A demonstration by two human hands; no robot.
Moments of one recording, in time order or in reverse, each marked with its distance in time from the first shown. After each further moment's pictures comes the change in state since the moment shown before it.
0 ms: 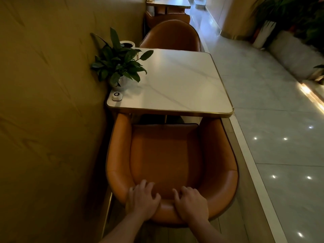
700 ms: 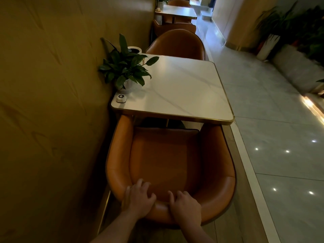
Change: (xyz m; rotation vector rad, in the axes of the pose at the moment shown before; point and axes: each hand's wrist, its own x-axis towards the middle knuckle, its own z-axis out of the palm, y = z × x) left_hand 0.002 -0.007 0.001 -0.050 0.044 -0.001; right_hand -0.011 -0.011 -0.003 0.001 0.010 0.008
